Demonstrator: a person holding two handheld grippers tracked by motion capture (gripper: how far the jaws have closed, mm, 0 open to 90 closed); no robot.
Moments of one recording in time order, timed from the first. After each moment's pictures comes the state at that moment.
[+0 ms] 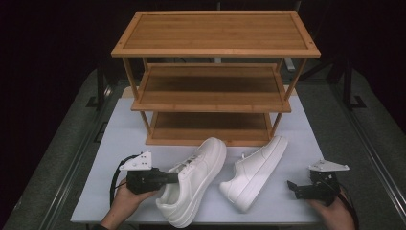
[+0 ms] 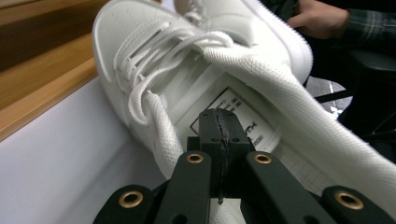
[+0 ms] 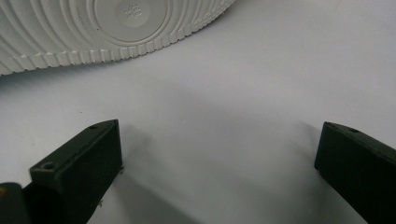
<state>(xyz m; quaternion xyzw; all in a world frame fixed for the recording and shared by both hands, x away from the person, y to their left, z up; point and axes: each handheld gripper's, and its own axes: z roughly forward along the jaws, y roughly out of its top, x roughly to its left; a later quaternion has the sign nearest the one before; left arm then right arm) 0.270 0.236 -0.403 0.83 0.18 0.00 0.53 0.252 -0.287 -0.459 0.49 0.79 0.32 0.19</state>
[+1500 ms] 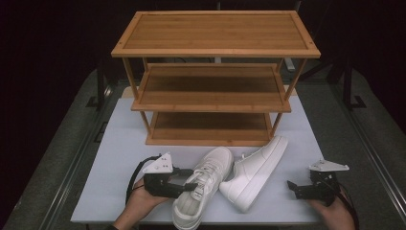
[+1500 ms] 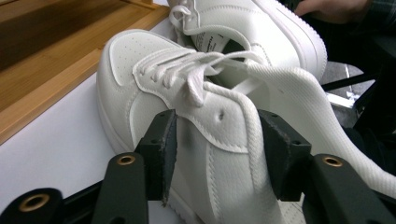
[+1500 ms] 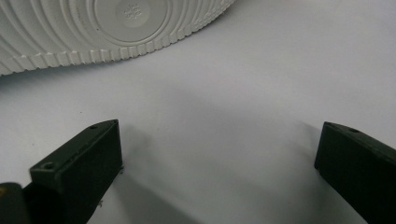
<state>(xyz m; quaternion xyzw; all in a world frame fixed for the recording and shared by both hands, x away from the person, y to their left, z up) 0.268 0.194 -0.403 0.85 0.17 0.02 0.49 0.252 -0.287 -0.459 0.49 0.79 0.32 0.19</state>
